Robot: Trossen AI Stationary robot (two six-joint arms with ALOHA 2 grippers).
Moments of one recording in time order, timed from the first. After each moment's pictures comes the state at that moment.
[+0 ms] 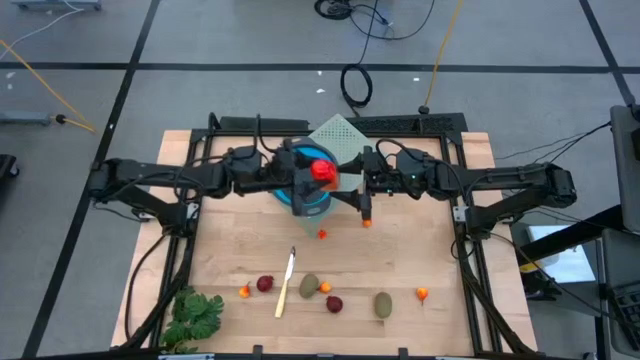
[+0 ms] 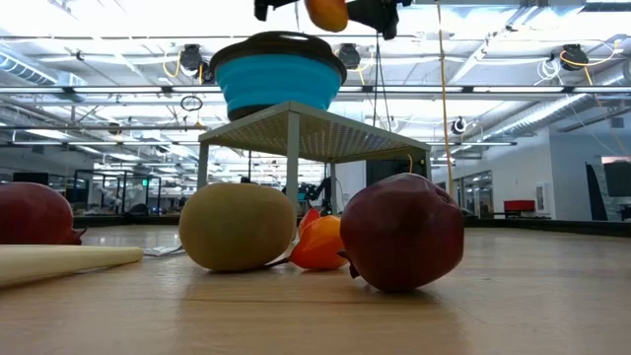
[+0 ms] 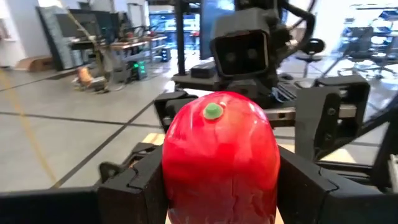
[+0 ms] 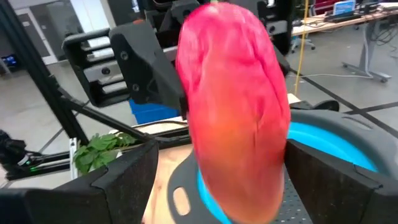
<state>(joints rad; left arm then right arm) 0.06 1.34 1.08 0.24 -0.11 0.02 -0.06 1.28 1.03 0.15 -0.04 0.20</state>
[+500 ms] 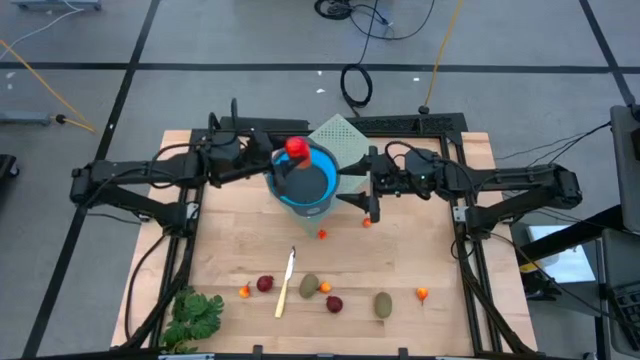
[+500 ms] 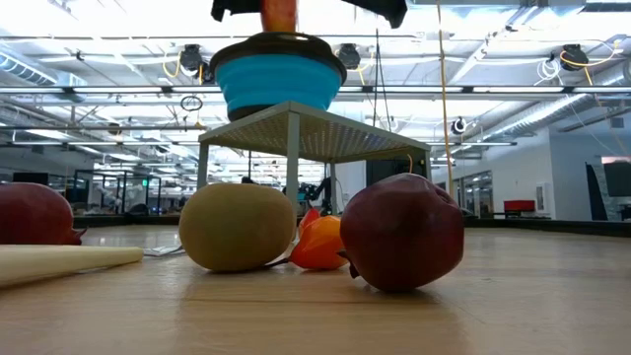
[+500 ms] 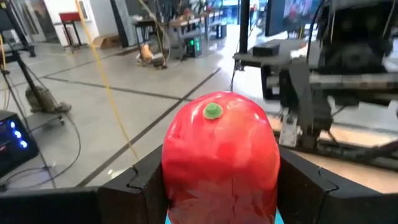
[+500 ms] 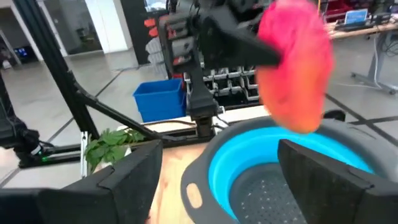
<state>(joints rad) 0.12 1.17 1.08 -0.04 -0.29 0.02 -0.06 1.22 1.03 0.11 -0.06 0.16</state>
